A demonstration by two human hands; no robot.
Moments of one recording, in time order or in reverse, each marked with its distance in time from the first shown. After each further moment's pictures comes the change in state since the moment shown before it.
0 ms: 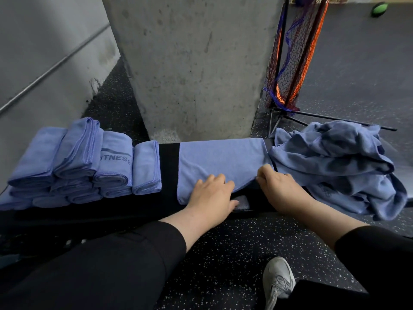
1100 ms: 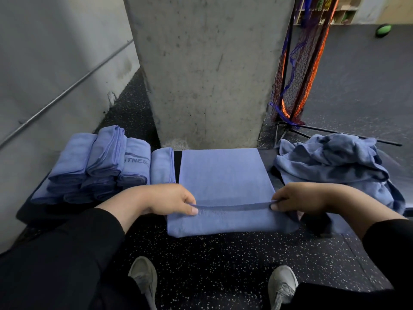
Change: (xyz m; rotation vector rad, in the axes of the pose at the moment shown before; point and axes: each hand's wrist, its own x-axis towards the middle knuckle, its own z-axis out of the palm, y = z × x) left_hand -0.066 -0.098 -0.081 -0.435 -0.497 -0.049; right_hand -0.016 -0.012 -0.079 0.249 -0.730 0.055
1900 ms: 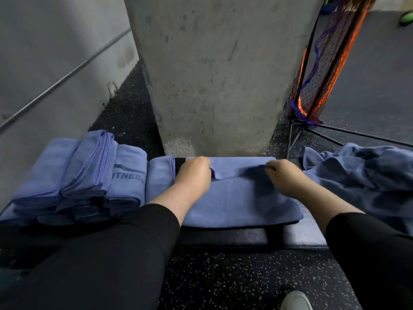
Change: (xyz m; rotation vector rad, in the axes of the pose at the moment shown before) left_hand 0.150 -0.021 -0.031 0.105 0.704 -0.263; right_hand 0.152 -0.008 -0.038 -0.075 0.693 0.078
